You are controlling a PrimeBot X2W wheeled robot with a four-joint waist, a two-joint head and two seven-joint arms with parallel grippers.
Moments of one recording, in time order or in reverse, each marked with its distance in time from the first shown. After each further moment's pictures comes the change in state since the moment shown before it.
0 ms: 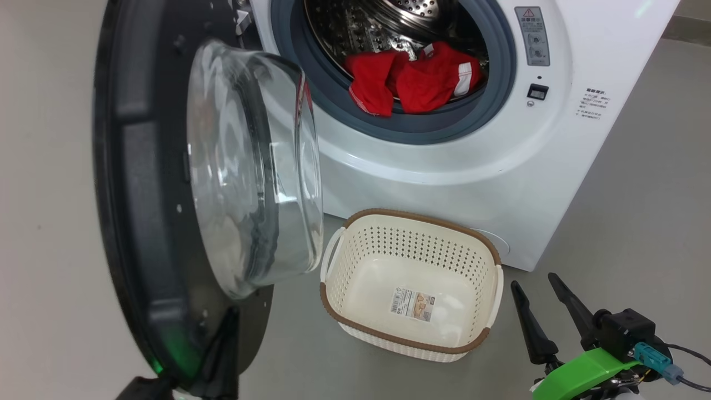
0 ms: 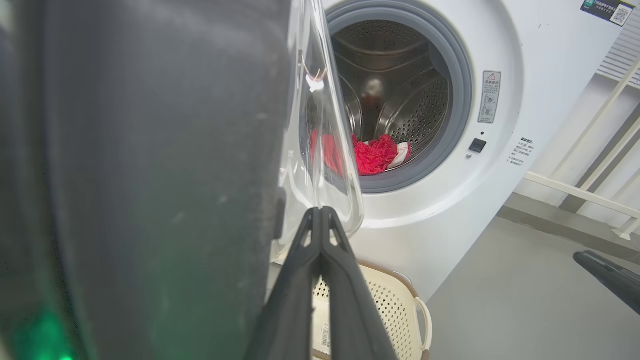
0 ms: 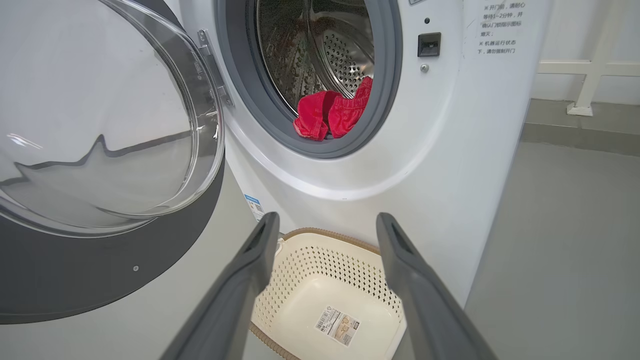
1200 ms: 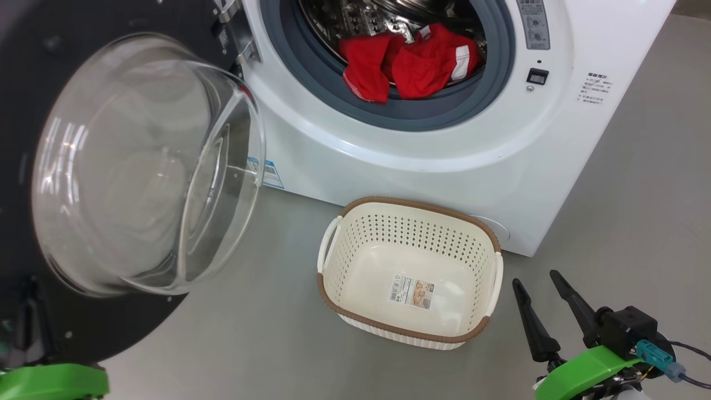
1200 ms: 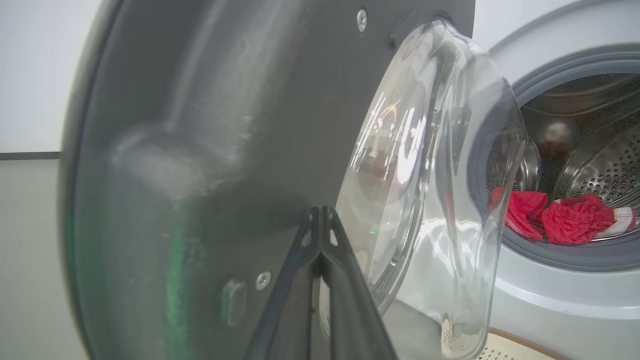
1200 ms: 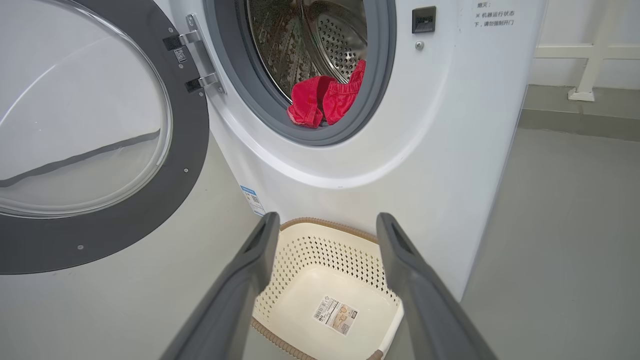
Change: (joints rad) left arm -0.187 0.006 0.536 0.190 0.133 -0.072 0.001; right arm -0.005 -0.011 0.005 -0.004 0.000 0.000 0.000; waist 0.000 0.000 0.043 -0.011
